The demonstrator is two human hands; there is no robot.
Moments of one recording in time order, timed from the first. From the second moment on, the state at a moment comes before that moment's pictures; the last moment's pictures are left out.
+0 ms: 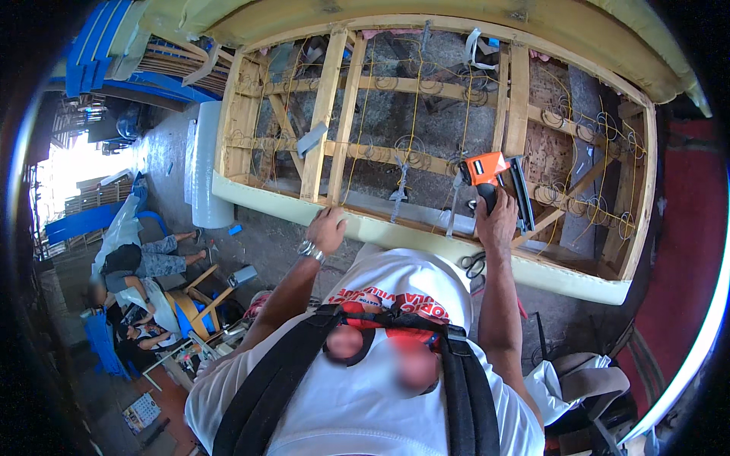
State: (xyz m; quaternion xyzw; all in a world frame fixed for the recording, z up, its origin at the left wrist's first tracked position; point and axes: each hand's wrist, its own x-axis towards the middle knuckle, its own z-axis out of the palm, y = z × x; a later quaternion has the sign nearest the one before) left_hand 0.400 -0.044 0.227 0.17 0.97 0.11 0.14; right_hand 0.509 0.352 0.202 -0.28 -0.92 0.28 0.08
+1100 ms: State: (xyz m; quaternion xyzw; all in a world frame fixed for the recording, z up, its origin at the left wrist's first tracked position) left_hand 0.553 -0.326 0.085 0.25 0.86 -0.10 0.43; right_hand 0.507 0.286 0.209 -0.21 -0.91 0.28 0.20
